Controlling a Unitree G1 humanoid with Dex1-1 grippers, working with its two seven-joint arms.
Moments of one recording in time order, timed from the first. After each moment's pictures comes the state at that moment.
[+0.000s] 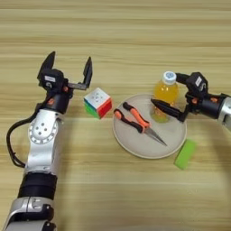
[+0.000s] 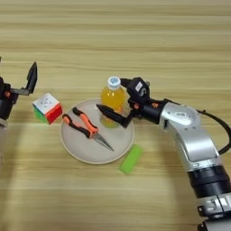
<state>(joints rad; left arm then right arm) -0.25 0.13 0.10 0.28 -0.16 -0.44 -0.25 -0.31 -0.43 0.11 0.03 0.26 0.17 0.82</state>
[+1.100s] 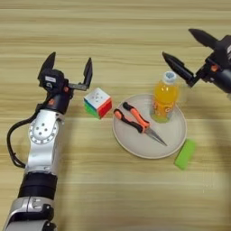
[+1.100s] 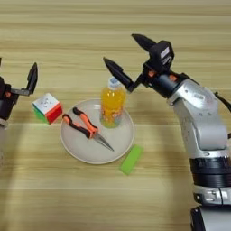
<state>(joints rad) -0.25 0.13 0.10 0.29 -0.16 -0.44 -0.25 -0.39 -0.37 -0.09 -0.12 0.41 0.12 0.70</state>
